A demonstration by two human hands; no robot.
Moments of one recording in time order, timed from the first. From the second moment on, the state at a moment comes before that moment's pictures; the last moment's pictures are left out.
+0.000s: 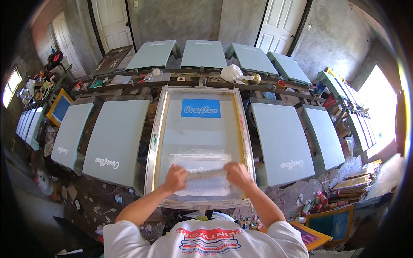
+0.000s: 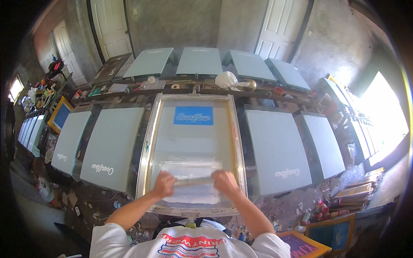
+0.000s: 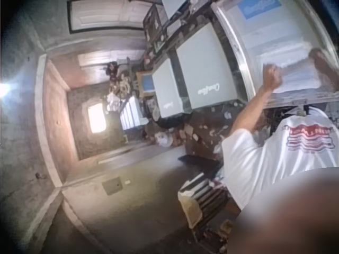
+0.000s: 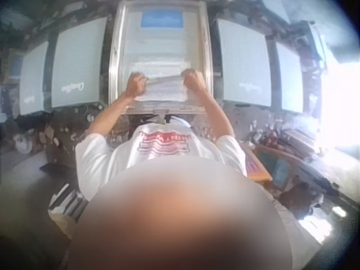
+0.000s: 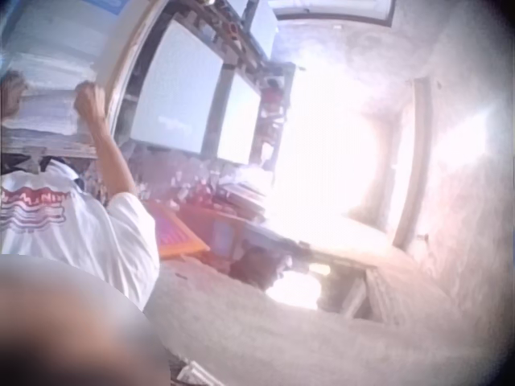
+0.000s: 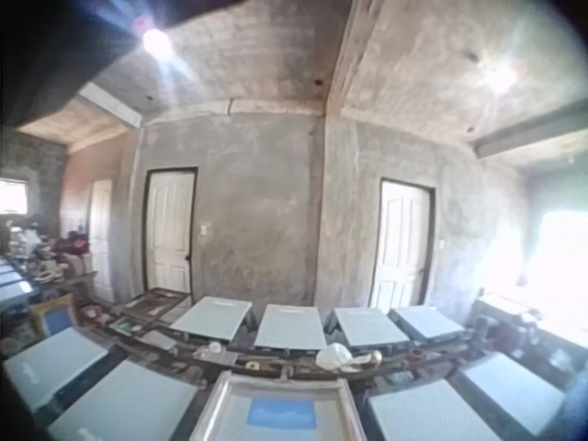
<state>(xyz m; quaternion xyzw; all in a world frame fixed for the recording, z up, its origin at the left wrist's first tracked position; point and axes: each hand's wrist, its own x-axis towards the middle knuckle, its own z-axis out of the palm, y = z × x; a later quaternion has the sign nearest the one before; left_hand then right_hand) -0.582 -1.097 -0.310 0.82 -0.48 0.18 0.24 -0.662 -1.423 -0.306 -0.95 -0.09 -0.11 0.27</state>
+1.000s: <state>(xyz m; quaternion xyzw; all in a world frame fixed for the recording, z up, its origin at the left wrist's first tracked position) -0.581 -1.059 -0.323 0.82 -0.48 0.24 0.22 -0.663 -1.385 -0.332 -0.95 -0.14 -0.11 0.24</state>
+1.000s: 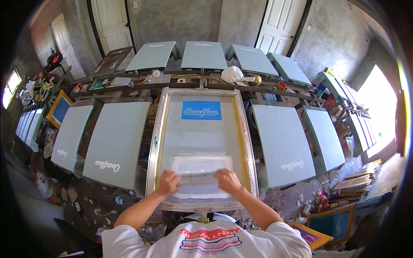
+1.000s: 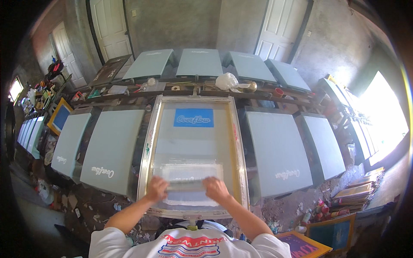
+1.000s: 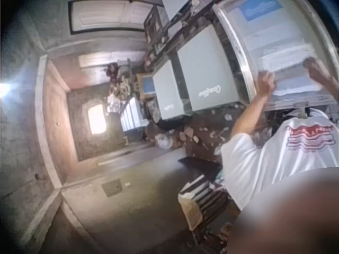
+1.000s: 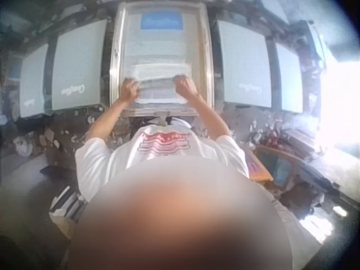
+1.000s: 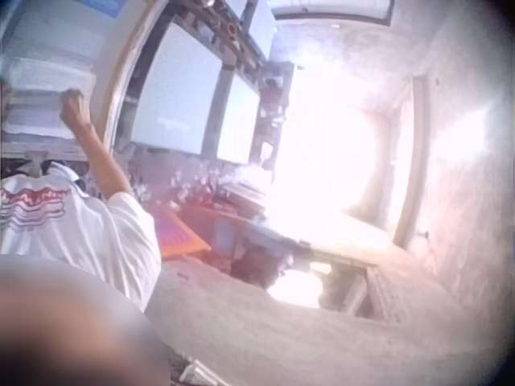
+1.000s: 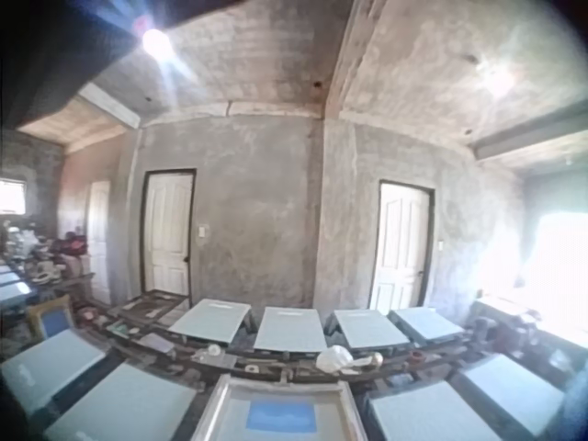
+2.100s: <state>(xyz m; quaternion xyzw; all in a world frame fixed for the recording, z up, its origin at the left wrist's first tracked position) -0.633 -1.074 -0.303 0.85 -0.44 0.13 0.26 -0.738 -1.392 -0.303 -0.94 -0.10 -0.14 0.29</state>
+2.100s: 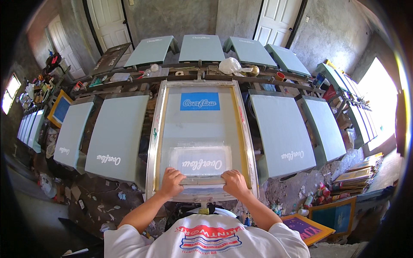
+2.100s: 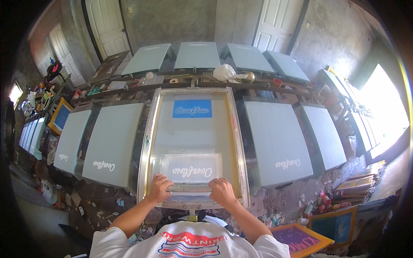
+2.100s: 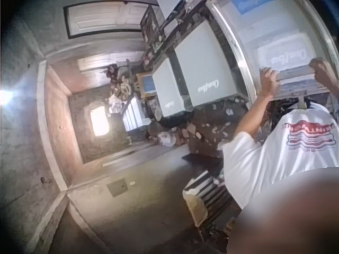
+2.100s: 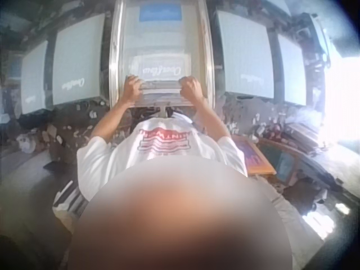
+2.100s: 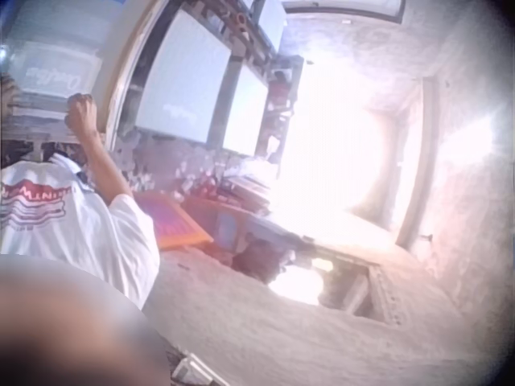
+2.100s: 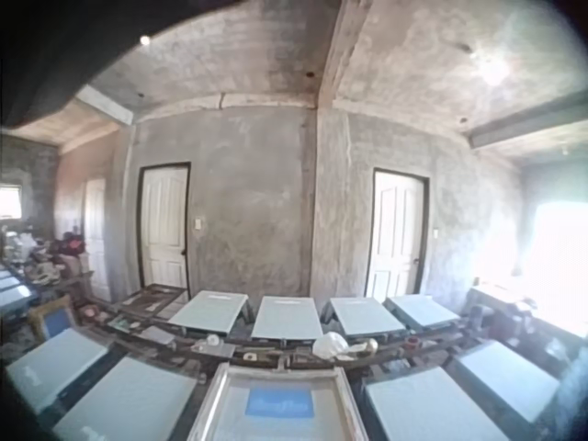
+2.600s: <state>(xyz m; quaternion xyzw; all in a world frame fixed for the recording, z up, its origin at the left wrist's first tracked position) -0.682 -0.993 -0.356 0.93 -0.19 0.21 0.24 -0.820 -1.420 -0.328 -0.91 -0.10 -0.13 0.38</state>
